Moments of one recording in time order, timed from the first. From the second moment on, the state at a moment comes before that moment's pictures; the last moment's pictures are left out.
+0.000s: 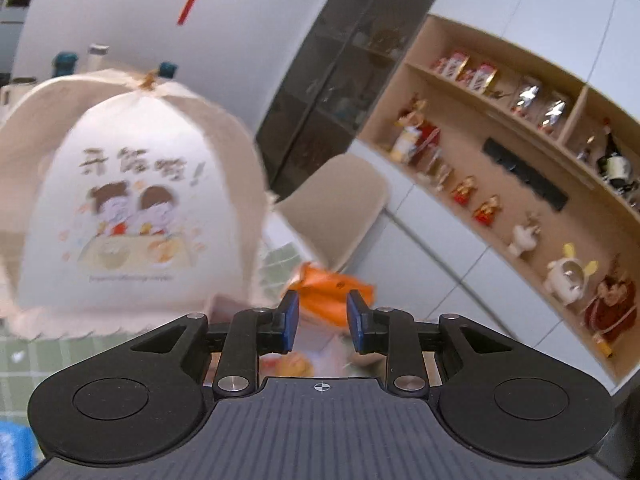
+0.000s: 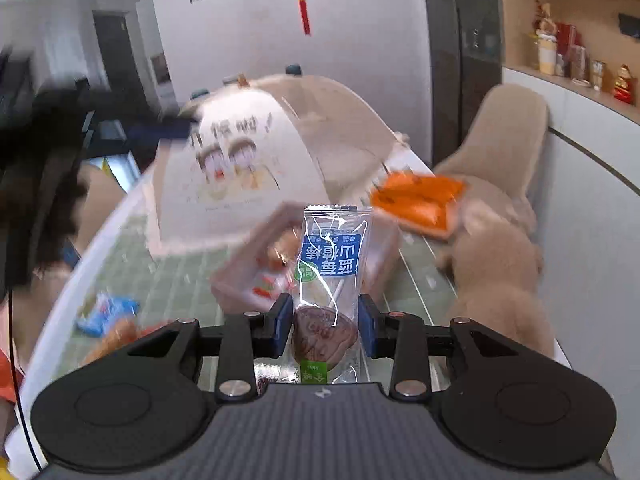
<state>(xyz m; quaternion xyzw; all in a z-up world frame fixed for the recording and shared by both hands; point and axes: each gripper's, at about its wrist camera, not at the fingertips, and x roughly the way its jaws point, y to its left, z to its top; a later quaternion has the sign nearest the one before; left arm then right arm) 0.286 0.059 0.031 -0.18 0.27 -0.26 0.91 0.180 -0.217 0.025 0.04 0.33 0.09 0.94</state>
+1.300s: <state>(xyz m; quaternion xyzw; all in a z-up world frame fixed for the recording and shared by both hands) 0.189 0.182 -0.135 -0.23 0.41 -0.08 0.88 0.166 -0.084 -0.143 -0.11 0.50 0.16 0.84</state>
